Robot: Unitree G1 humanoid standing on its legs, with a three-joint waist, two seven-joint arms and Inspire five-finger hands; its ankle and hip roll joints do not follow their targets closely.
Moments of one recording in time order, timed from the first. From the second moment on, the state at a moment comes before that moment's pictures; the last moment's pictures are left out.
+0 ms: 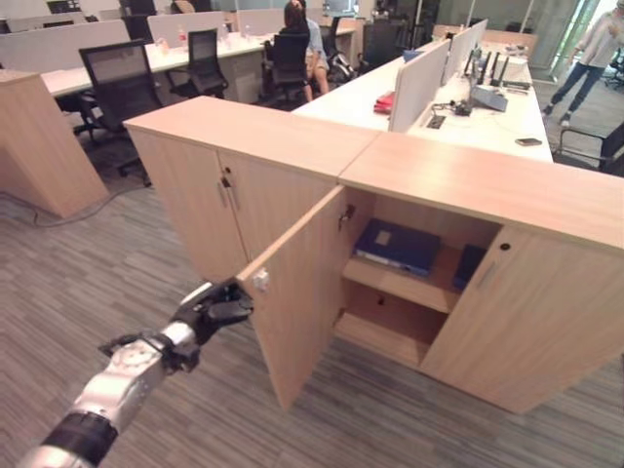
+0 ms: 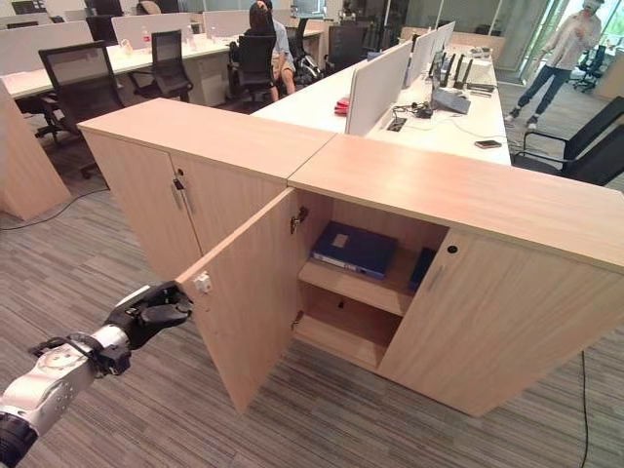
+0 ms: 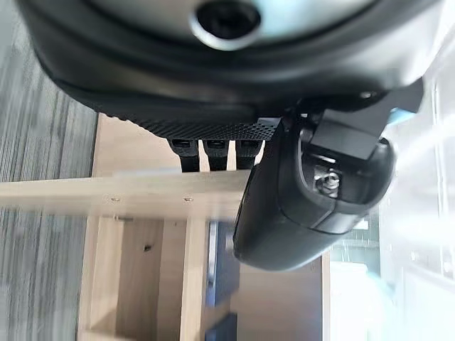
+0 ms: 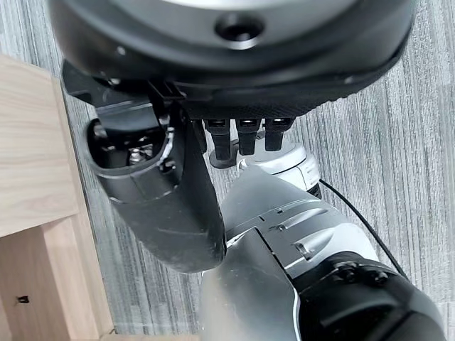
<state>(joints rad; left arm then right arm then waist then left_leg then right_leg) -0.14 0.85 -0.41 0.19 -0.82 0.05 -0.23 0.12 -0.25 -0.09 1.39 0.49 0.09 0.22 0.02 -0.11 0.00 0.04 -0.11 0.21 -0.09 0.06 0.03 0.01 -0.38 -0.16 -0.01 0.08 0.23</state>
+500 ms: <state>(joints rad) -0.35 0.36 -0.80 -0.07 -0.89 0.04 -0.33 0.03 -0.22 -0.01 1.41 0.51 0.08 0.18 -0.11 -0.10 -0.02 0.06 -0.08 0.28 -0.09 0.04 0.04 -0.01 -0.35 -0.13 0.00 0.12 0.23</state>
